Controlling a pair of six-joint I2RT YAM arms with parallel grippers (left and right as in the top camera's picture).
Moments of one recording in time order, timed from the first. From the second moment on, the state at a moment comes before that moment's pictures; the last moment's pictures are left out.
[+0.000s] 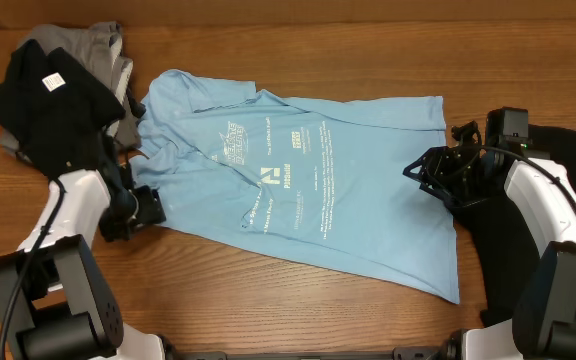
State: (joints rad) left arm 0.26 1.70 0.98 -0.81 0.03 -0.13; right arm -0.16 1.65 1.06 -0.75 -0.60 0.30
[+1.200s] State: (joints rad) left arm 0.33 1.70 1.01 -0.76 0.15 -0.14; right arm -0.08 1.85 1.05 -0.45 -0.32 0.47
